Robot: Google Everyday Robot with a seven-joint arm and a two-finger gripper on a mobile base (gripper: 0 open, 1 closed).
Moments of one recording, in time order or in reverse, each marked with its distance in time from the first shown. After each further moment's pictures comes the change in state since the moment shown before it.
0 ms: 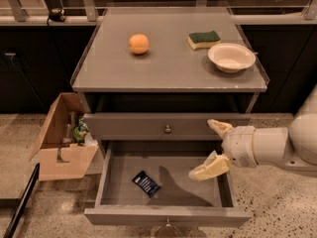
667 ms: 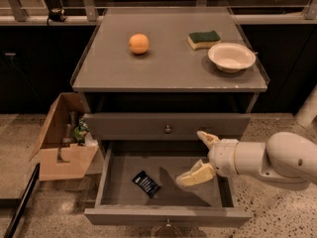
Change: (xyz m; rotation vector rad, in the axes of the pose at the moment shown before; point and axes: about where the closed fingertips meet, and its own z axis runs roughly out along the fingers) arm 0.032 0.005 0.052 -0.009 -0.051 0.076
